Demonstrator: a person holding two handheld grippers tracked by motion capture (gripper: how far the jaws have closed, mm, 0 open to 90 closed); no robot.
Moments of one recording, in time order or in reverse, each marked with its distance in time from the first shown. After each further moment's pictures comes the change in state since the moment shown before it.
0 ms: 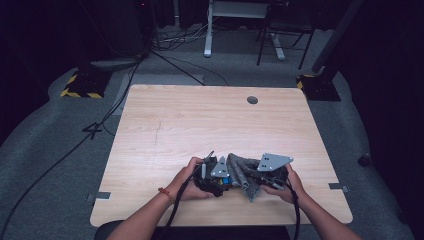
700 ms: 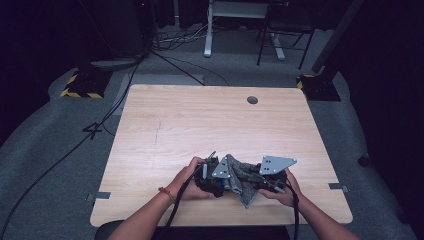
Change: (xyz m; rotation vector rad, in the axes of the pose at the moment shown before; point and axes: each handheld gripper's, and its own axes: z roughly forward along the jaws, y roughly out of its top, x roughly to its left) left arm -0.001 0.001 0.006 0.026 -0.014 0.033; right arm 0.011 0.007 -0.005 -0.128 0.127 0.023
